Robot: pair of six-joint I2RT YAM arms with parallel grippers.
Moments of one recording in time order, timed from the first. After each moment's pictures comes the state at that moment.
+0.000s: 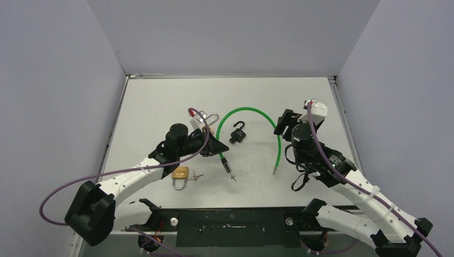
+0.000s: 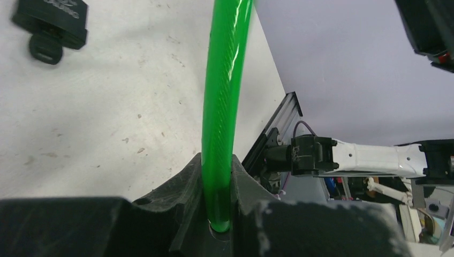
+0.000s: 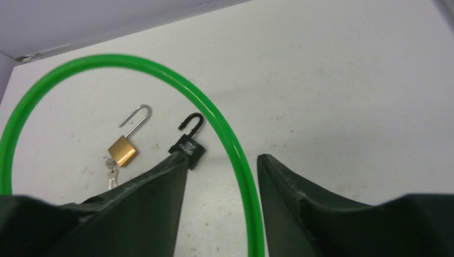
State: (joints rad) left arm -0.58 1.14 0.58 0.26 0.48 -0.86; right arm 0.78 0.87 0.97 -0.48 0.75 0.50
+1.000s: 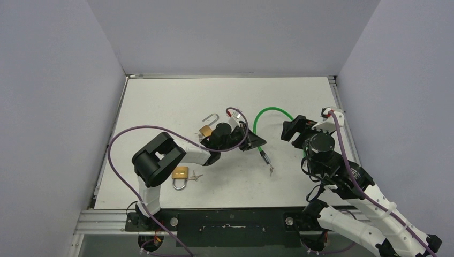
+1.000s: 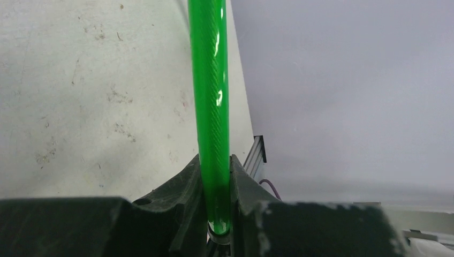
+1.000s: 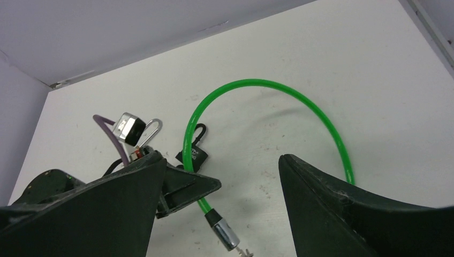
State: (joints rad) left arm -0.84 1.94 0.96 0.80 0.31 -1.22; right arm 0.77 0.71 0.97 -0.59 0.71 0.57
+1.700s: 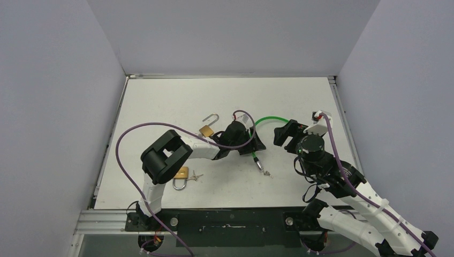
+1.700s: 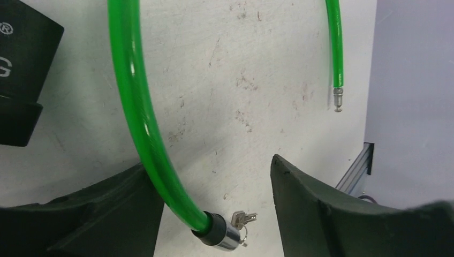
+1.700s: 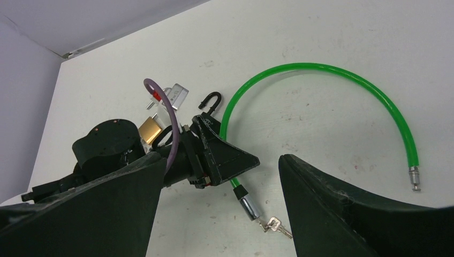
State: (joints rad) left arm -0.87 2.01 1.12 0.30 0.15 -0.99; right arm 0.77 0.71 0.90 -0.58 0.61 0.67
